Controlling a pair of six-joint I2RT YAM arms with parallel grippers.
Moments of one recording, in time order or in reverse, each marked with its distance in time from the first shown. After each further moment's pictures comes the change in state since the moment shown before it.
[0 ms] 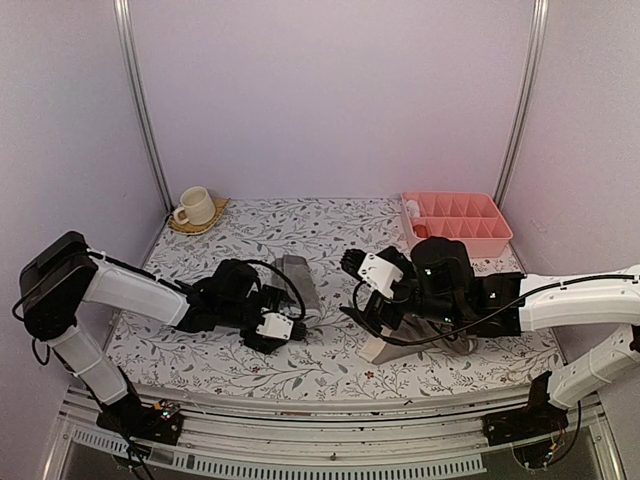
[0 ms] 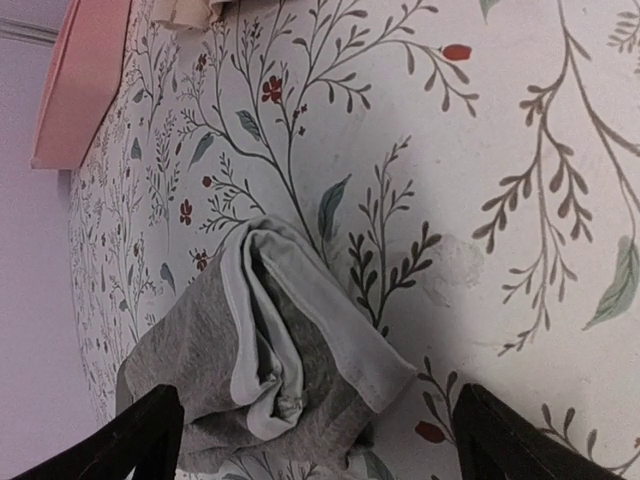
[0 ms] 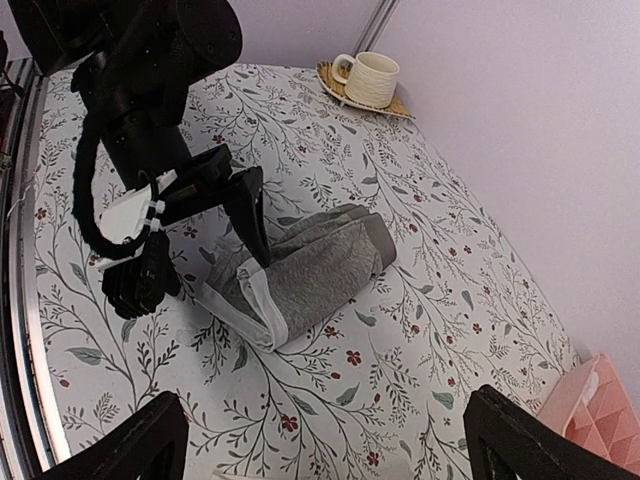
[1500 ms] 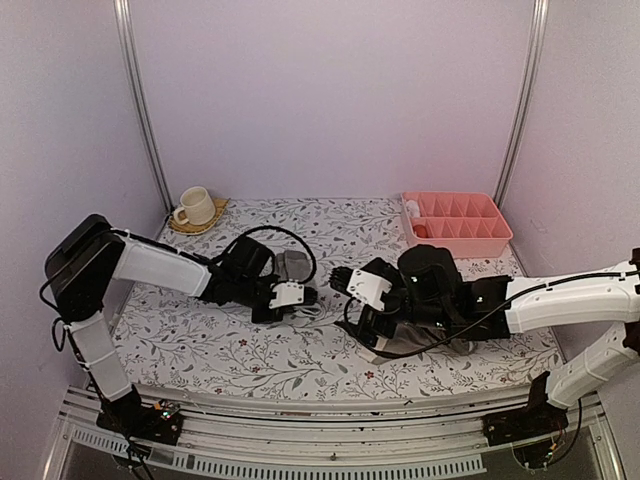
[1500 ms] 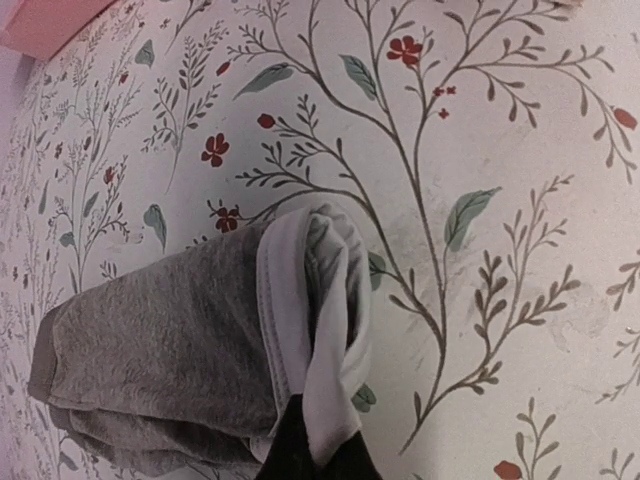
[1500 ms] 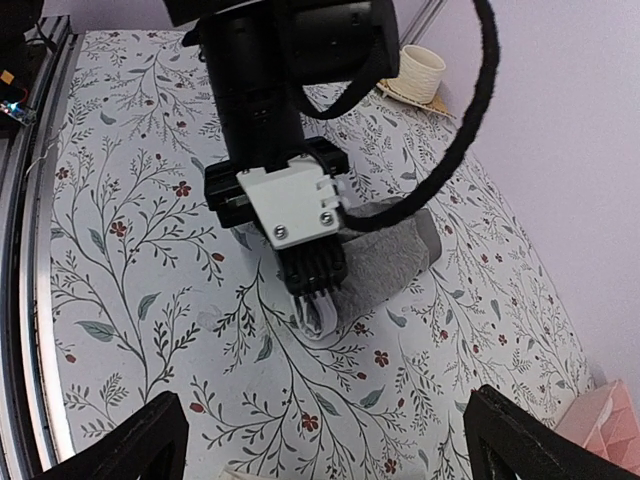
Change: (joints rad) left arm 0.072 0.183 0.238 -0.179 0.029 -0.262; right arm 0.008 0.059 0.000 0.006 -0.065 -0.060
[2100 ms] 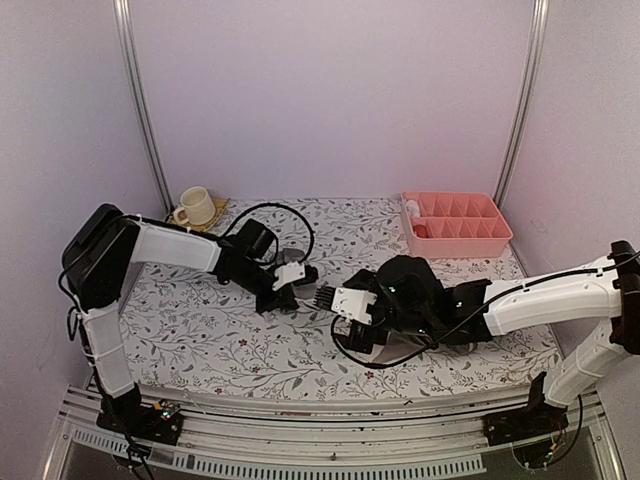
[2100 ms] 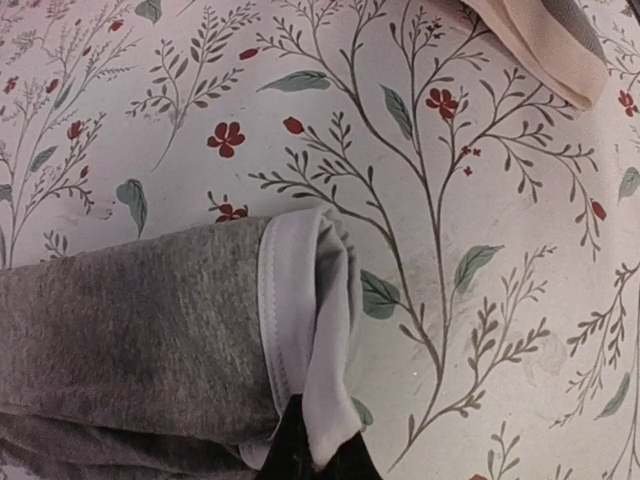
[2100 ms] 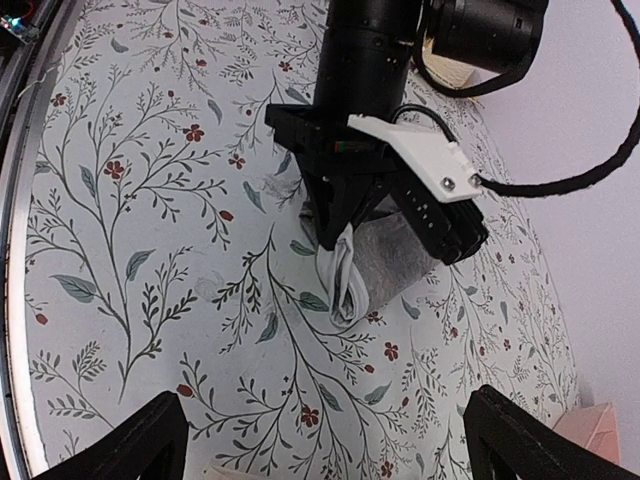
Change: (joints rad) left arm 0.095 0.125 0.249 -0.289 0.236 -0.207; right arm 0.022 0.126 0.032 -0.002 0.031 -0.125
